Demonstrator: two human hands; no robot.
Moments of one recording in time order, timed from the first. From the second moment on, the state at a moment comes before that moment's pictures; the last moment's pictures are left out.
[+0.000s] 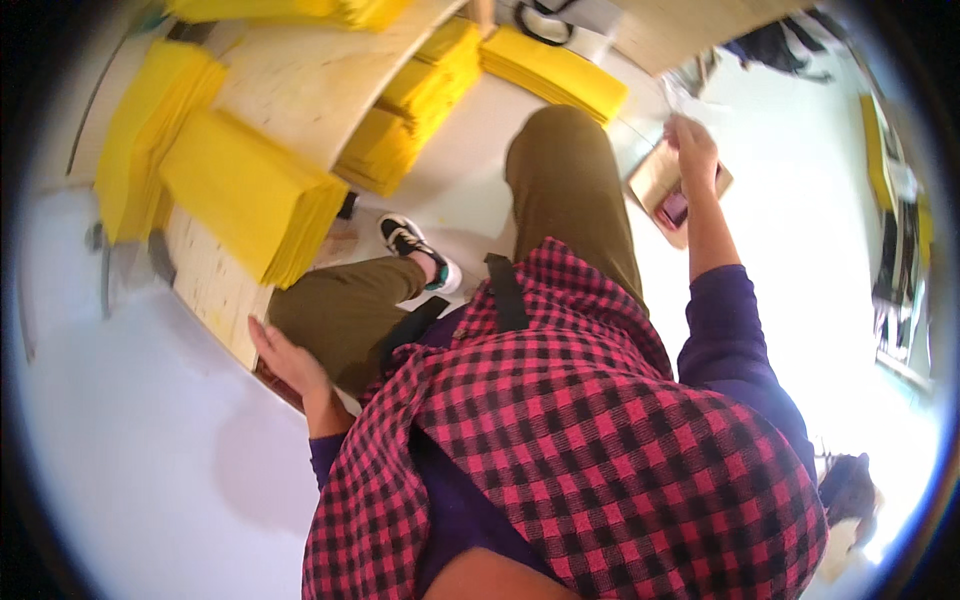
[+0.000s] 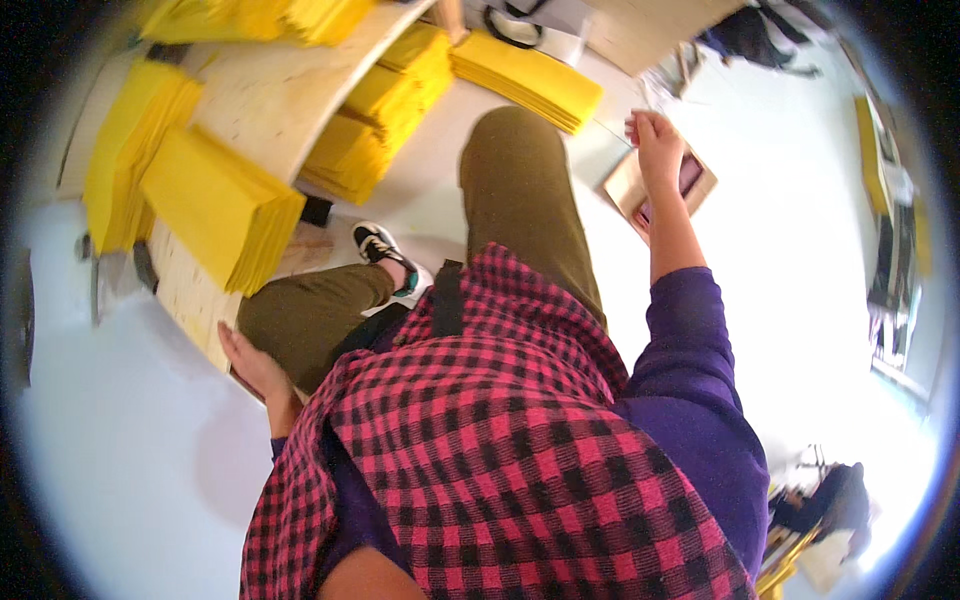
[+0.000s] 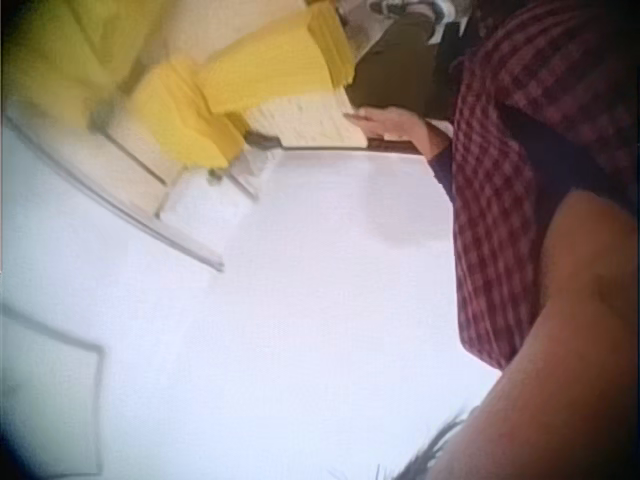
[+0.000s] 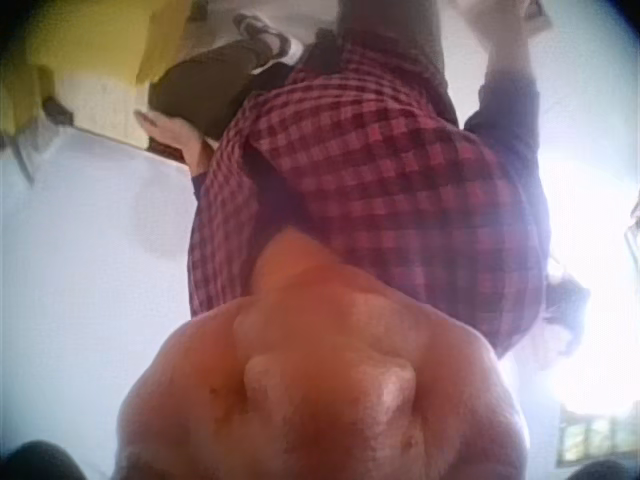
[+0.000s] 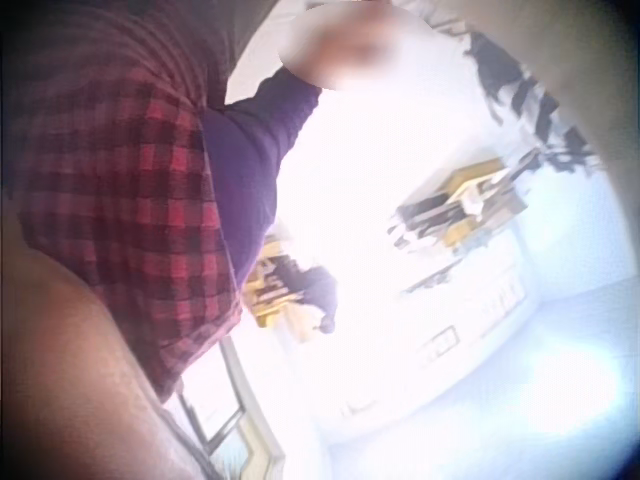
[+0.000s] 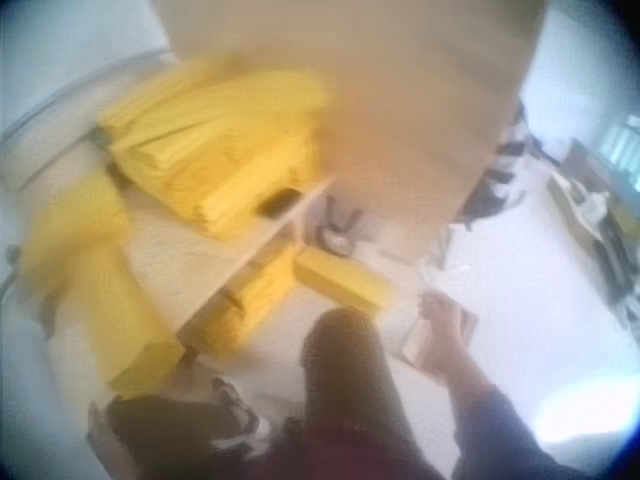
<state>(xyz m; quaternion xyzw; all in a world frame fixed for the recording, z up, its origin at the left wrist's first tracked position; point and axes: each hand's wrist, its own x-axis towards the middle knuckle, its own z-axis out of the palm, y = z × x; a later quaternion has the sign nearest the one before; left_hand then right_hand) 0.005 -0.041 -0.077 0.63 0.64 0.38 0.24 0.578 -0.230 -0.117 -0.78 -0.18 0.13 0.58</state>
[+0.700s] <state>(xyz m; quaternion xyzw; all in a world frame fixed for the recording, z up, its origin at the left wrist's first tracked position) 0.031 -0.046 -0.069 0.65 0.73 0.20 0.08 0.600 -0.374 -0.413 -0.94 -0.23 0.25 0.08</state>
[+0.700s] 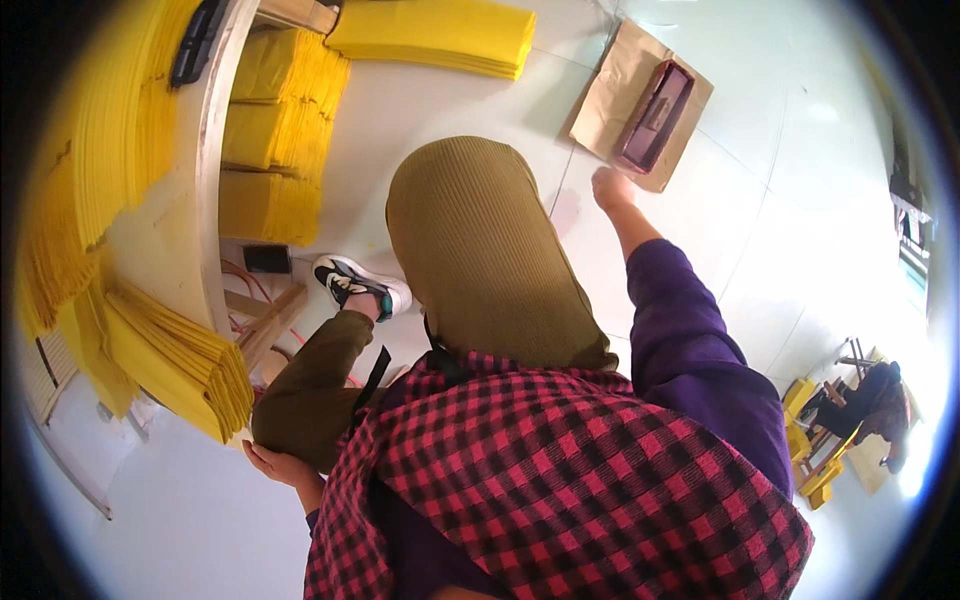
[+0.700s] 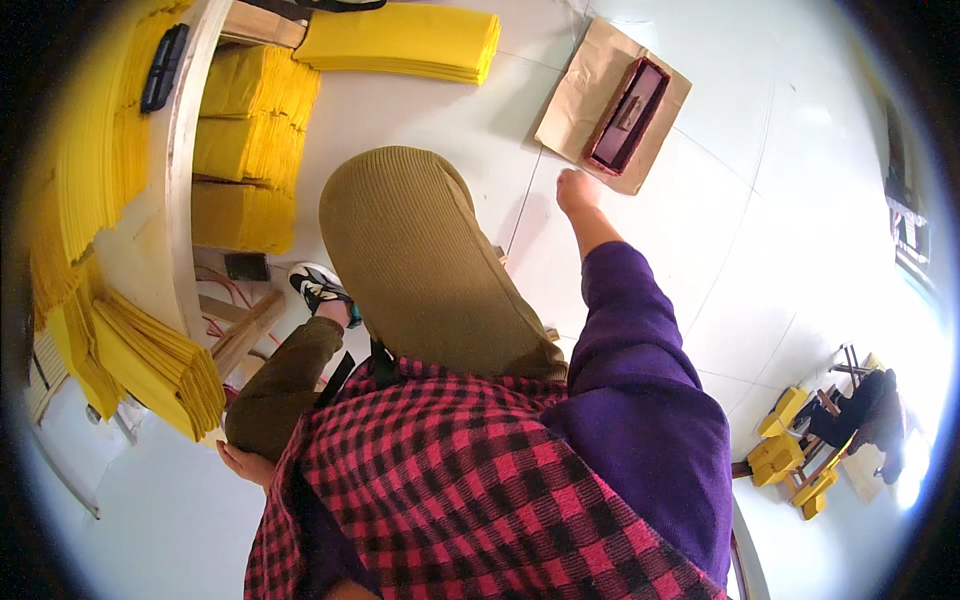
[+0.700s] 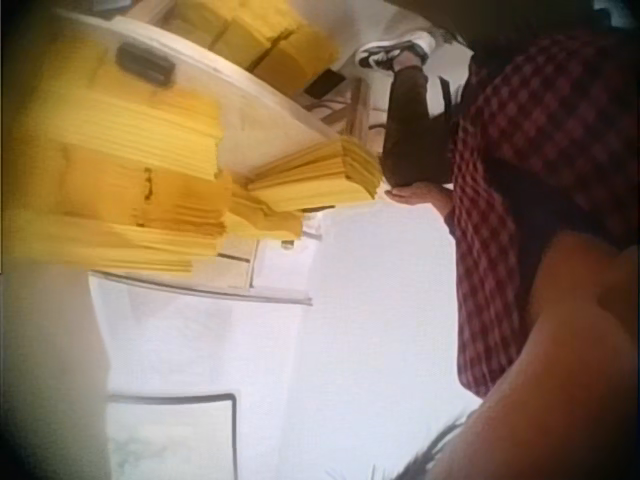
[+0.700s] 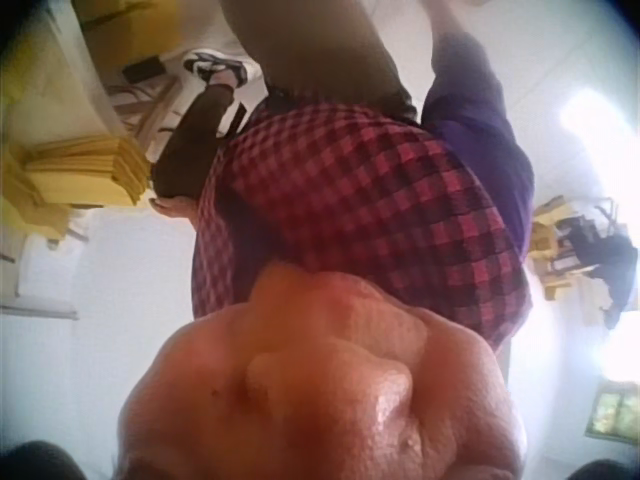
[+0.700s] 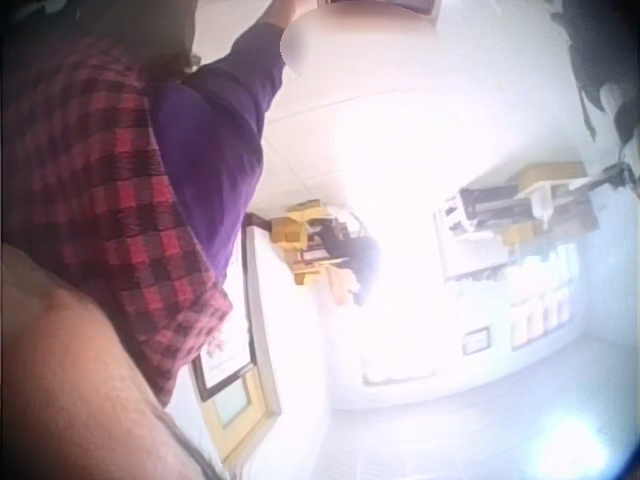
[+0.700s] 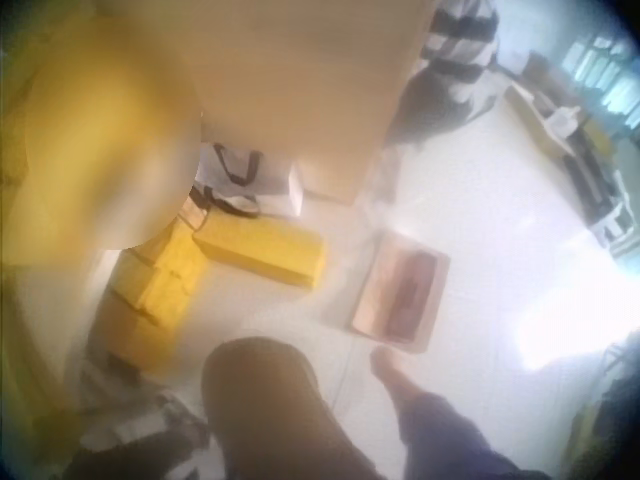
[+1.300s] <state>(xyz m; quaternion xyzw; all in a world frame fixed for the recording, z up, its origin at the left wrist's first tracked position) 0.020 -0.067 -0.061 0.62 0.77 0.15 0.06 0.681 -0.265 -0.476 -0.66 -0.50 0.39 -0.41</state>
